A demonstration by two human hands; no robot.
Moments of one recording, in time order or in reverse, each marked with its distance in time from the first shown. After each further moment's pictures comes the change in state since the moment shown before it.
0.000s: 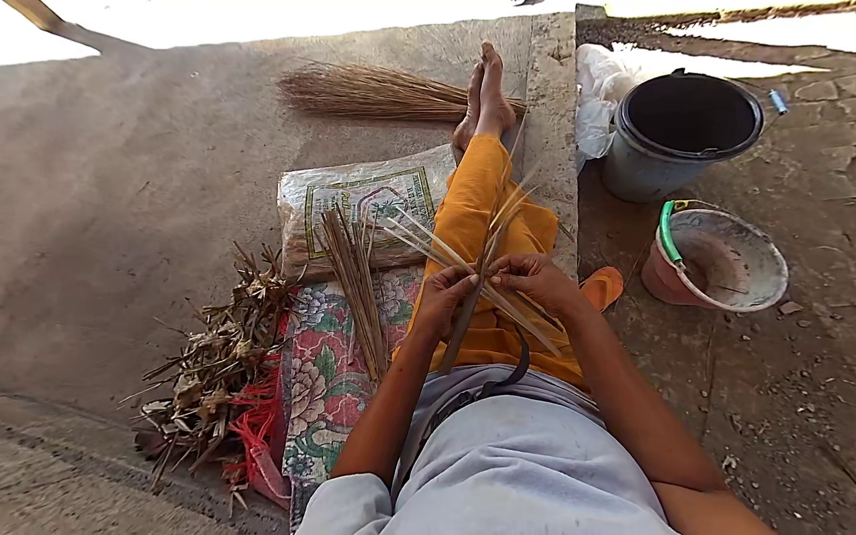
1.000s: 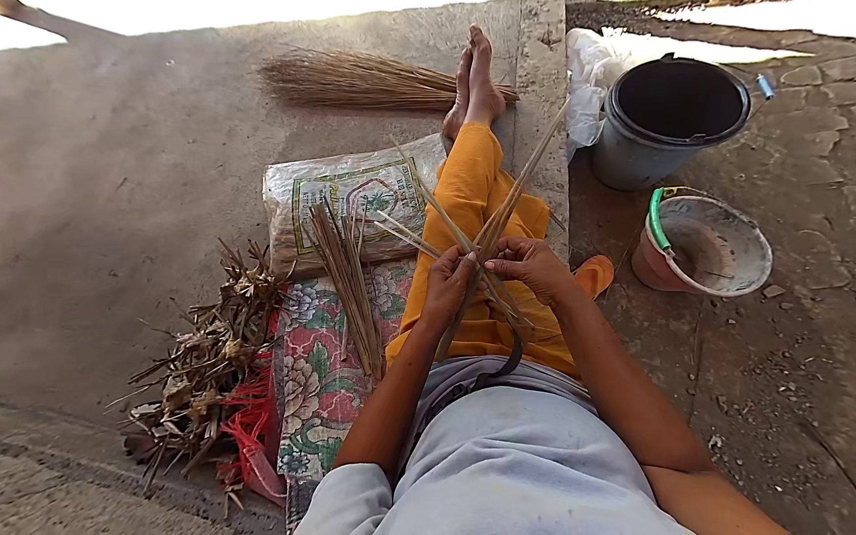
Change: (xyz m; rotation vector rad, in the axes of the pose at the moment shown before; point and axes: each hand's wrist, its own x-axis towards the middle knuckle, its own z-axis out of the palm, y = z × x) left_hand -0.003 0.006 0.023 0.133 -0.043 0.114; right_hand -0.006 -0.003 0.002 0.083 0.090 0.026
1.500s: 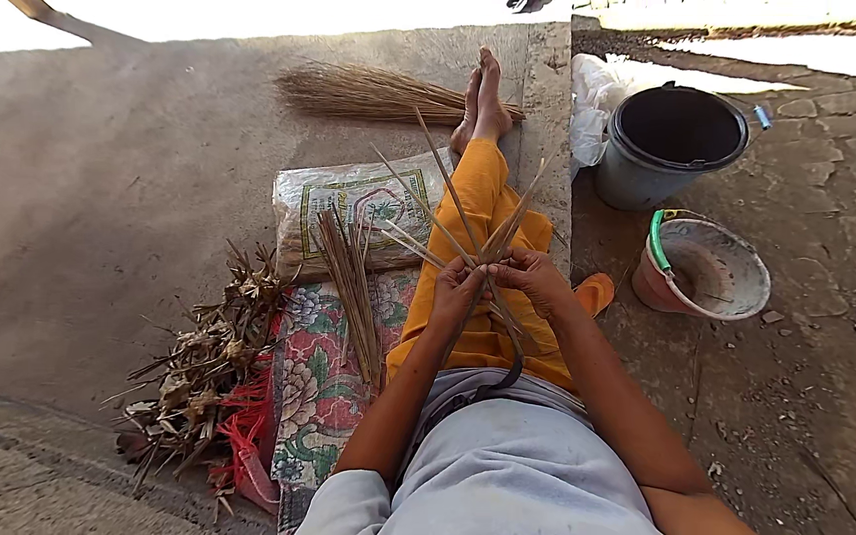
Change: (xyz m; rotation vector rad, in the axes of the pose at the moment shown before) left_hand 0.004 0.002 0.010 -0.129 0.075 -0.018; right_hand 0.008 -0.003 0.007 0.064 0.099 -0.005
